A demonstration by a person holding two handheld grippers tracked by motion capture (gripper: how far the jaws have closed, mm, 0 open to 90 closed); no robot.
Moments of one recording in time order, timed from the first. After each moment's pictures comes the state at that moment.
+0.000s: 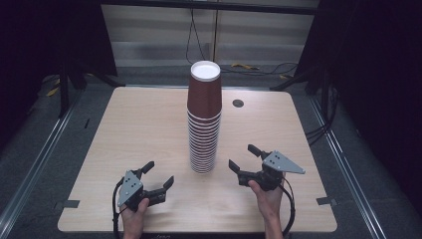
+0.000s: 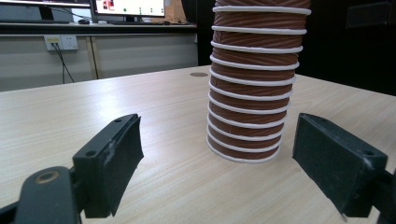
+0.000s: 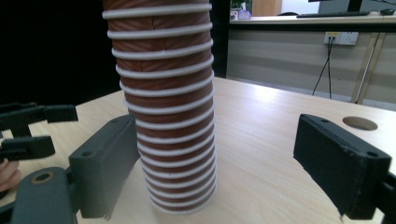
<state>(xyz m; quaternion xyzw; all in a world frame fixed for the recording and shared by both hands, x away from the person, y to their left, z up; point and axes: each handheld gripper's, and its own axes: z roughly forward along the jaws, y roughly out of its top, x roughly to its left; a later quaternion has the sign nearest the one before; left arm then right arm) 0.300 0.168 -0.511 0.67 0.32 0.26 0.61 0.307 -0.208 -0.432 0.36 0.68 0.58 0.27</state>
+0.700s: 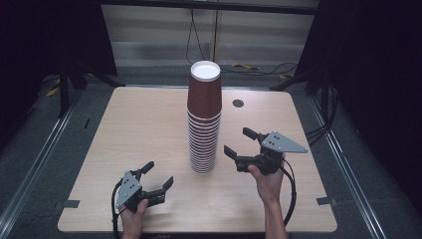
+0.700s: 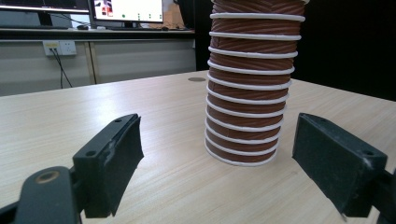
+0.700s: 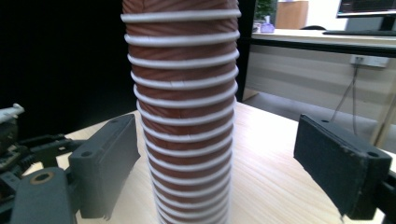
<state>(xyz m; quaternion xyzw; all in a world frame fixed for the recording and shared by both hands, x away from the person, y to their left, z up) 0.298 0.170 -0.512 0.66 0.32 0.26 0.62 0.327 -0.195 -0.376 0.31 0.69 0.60 0.24</state>
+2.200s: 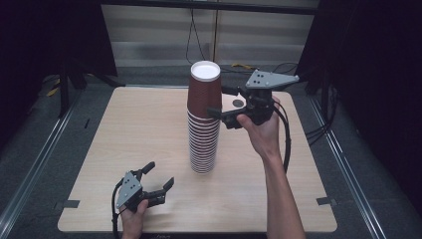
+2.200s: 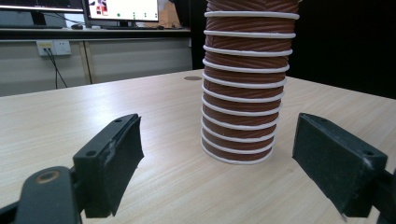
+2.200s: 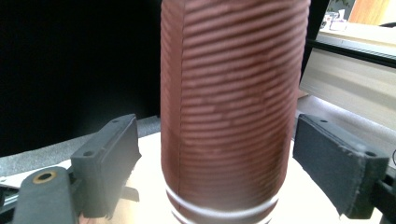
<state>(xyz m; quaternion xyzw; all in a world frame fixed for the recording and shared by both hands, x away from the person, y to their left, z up) 0.297 0.169 -0.512 0.67 0.31 0.26 0.63 0.385 -0.155 -0.251 0.23 0.76 0.58 0.16</state>
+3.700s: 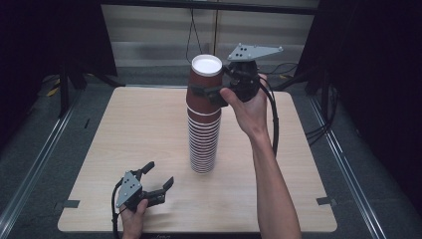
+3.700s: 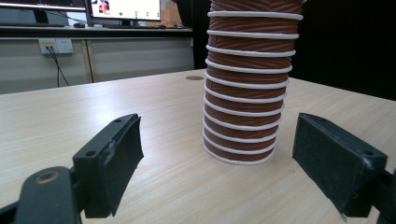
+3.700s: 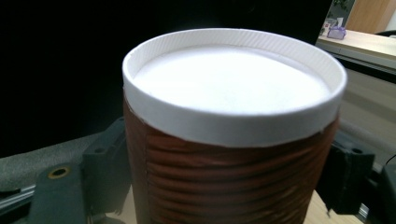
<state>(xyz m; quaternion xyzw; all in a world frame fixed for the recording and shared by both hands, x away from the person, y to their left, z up) 0.298 0.169 -0.512 0.67 0.32 0.26 0.62 0.410 -0.123 -0.215 0.22 0.77 0.58 0.17</state>
